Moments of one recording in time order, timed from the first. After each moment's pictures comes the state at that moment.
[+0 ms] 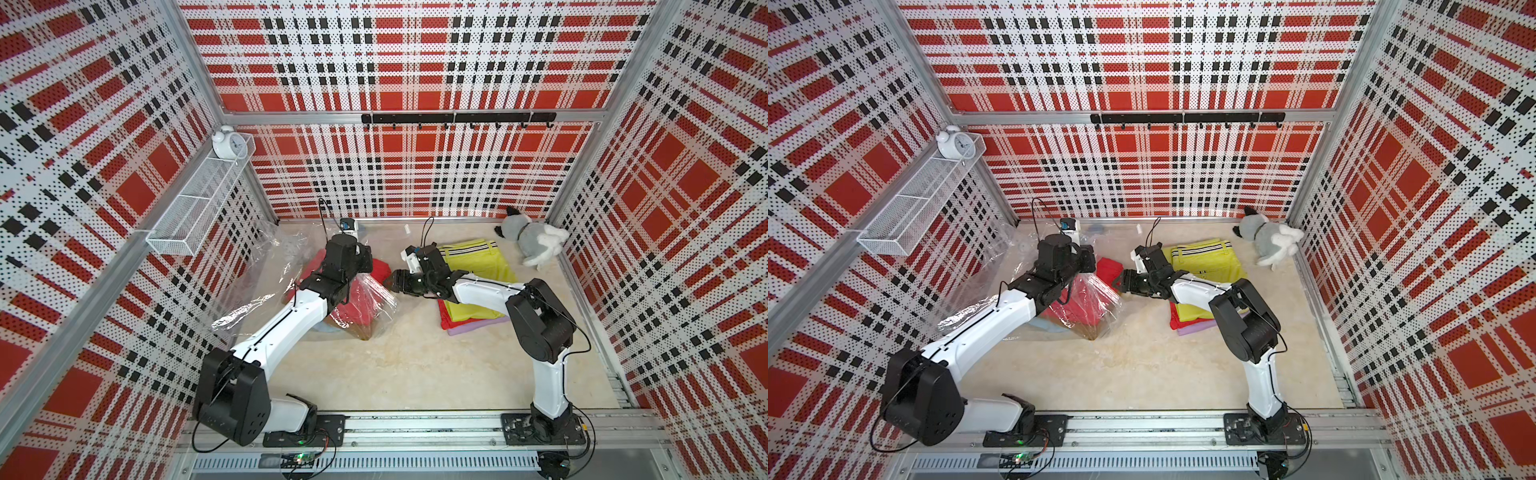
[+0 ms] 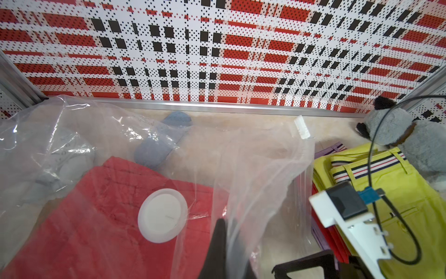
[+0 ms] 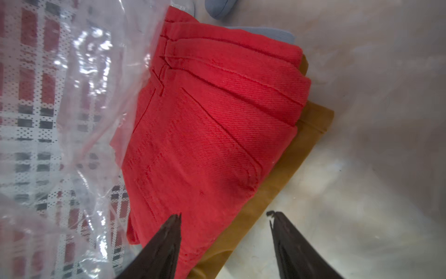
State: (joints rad) left arm -0.39 1.38 1.05 -0.11 -0.18 -0.27; right arm 0.67 2.03 1.35 0.04 -0.46 0.76
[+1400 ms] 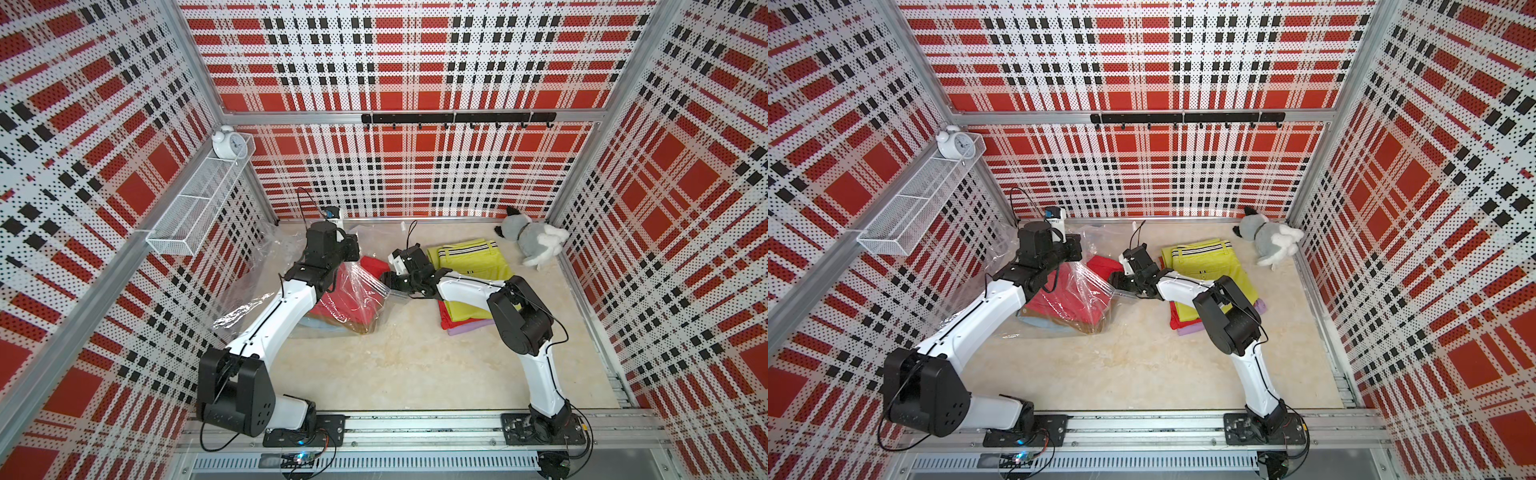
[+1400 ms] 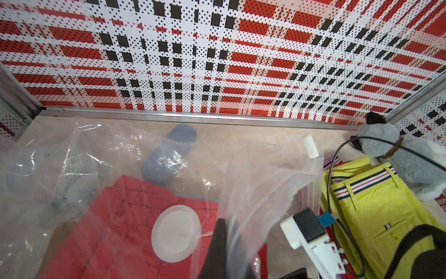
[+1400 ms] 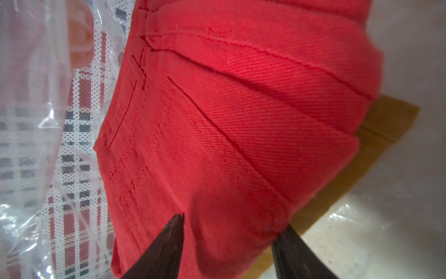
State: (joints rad) left arm -0.23 1.40 1.13 -0.13 -0.01 -0.24; right arm 0.72 2.15 1.52 -0.05 -0.46 0.79
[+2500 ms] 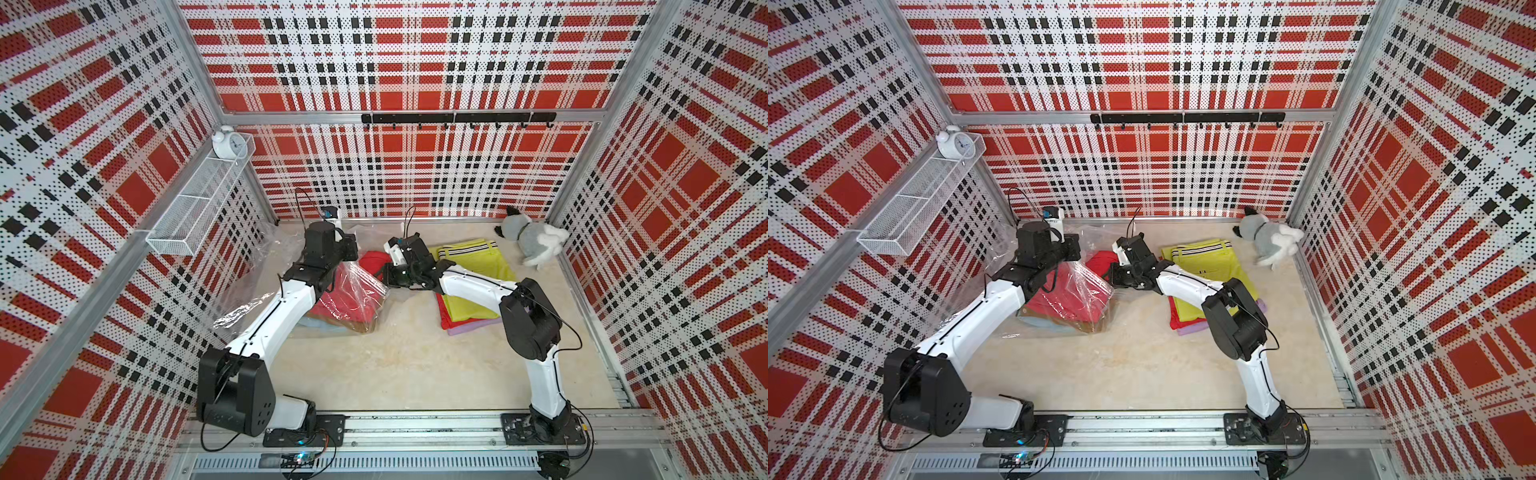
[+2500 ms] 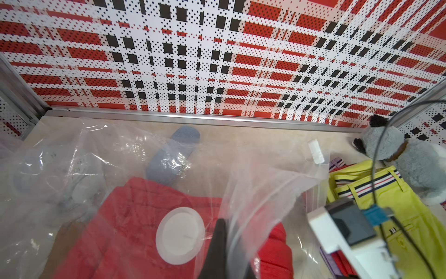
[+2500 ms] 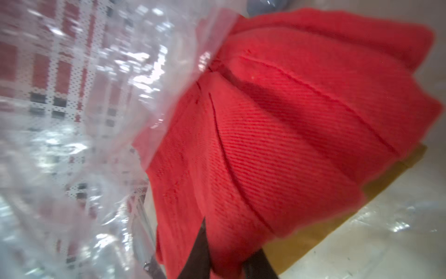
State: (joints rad) left arm -0.22 1.40 1.12 -0.12 -0.01 -0.24; right arm 0.72 2.04 1.59 -0.15 -0.42 0.69
